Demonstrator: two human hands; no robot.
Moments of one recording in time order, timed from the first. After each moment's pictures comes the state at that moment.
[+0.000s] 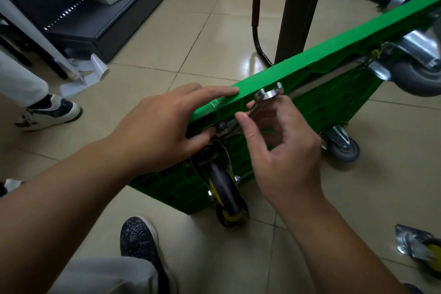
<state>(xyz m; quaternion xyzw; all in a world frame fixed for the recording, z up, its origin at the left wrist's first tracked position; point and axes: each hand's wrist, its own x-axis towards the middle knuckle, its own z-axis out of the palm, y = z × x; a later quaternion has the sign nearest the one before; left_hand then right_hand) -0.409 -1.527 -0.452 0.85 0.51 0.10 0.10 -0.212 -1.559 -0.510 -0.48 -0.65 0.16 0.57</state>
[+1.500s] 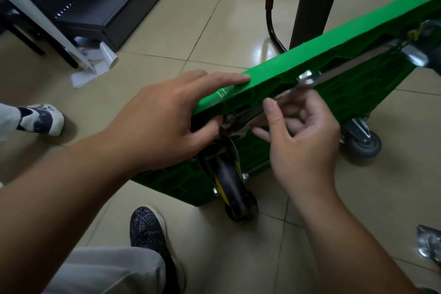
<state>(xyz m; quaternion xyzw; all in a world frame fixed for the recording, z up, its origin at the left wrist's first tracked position) -0.407 -1.526 -0.453 0.84 0.52 0.11 0.11 -0.213 -1.541 -0.539 -0.50 -0.44 0.41 0.62</state>
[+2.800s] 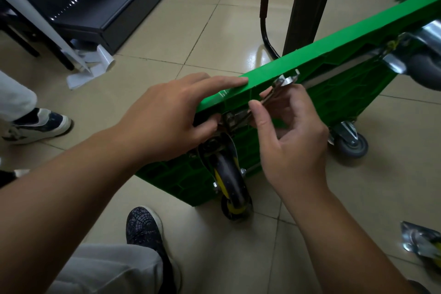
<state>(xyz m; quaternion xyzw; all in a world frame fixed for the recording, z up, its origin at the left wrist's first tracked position) -0.409 -1.526 -0.454 0.84 0.51 0.12 0.10 -0.215 -1.554 -0.517 -0.50 -0.60 0.22 0.59</state>
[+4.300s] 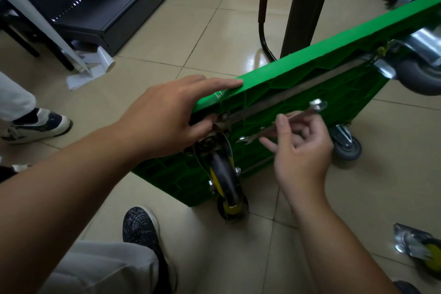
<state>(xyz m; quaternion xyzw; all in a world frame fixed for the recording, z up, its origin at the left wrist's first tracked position) -0.410 -1.526 -0.455 0.84 0.52 0.12 0.10 -0.198 -1.556 -0.551 -0.54 -0.35 0.42 0.64</state>
